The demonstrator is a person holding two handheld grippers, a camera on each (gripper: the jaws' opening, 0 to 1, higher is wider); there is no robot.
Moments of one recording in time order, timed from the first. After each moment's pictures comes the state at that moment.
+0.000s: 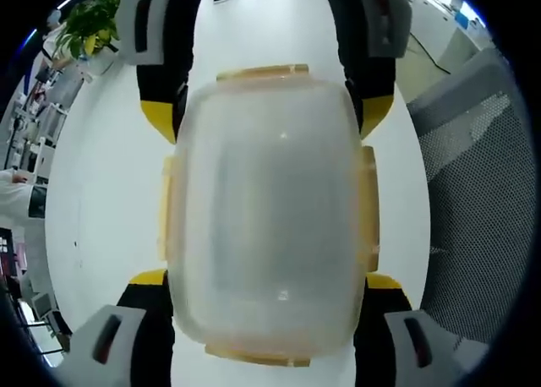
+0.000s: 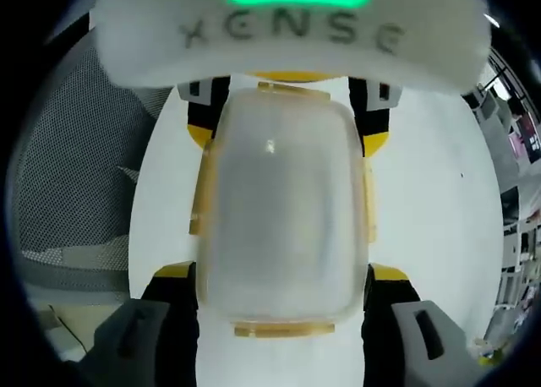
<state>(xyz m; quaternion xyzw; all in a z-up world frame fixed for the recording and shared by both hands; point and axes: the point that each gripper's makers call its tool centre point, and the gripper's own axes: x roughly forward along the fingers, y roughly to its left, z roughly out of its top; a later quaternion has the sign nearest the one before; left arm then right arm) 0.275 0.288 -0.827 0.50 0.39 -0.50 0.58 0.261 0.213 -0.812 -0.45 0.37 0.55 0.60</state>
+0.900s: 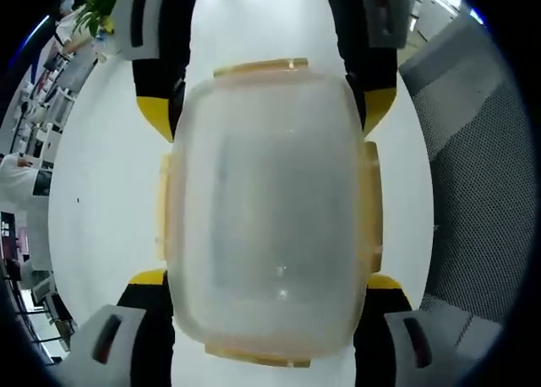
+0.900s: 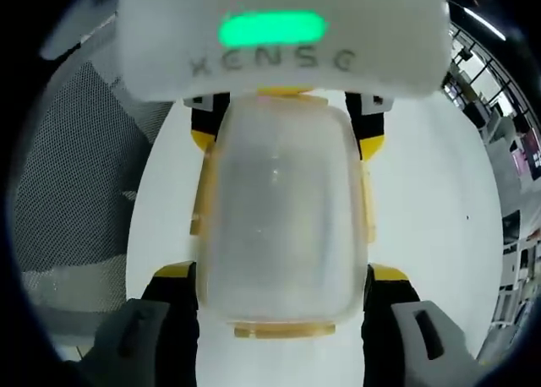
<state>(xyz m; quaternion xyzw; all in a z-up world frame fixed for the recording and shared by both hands) 0.276 0.372 -0.828 0.51 0.40 -0.48 0.59 0.265 0.298 -0.811 -0.45 0.35 0.57 0.60</state>
